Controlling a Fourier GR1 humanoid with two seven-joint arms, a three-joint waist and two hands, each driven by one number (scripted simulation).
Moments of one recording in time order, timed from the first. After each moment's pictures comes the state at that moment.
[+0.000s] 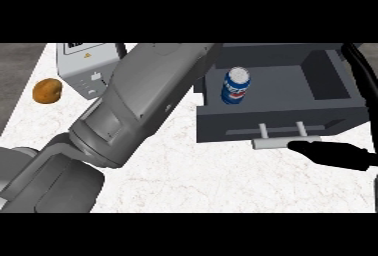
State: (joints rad) left arm -1.63 0.00 -0.29 -0.31 0.61 0.65 0.00; right arm -0.24 -0.32 -0.03 -1.98 0.49 0.09 0.15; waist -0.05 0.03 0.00
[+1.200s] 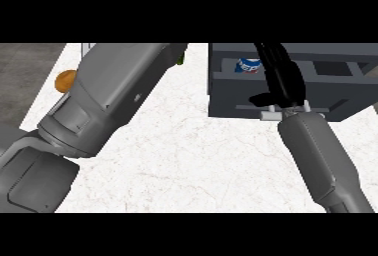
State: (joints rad) left arm -1.56 0.10 -0.28 -0.38 0.55 0.59 0.05; right arm -0.68 -0.20 0.07 -0.95 1.00 -0.39 -0.06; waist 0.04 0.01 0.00
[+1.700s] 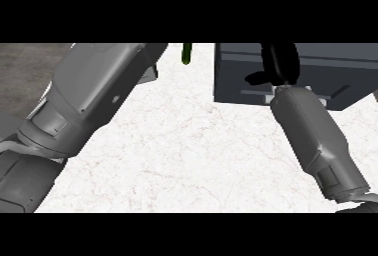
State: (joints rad) left arm -1.47 0.17 -0.30 -0.51 0.53 0.56 0.13; right arm -0.93 -0.18 -0.02 -0.61 1.05 -0.59 -0.07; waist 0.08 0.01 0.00
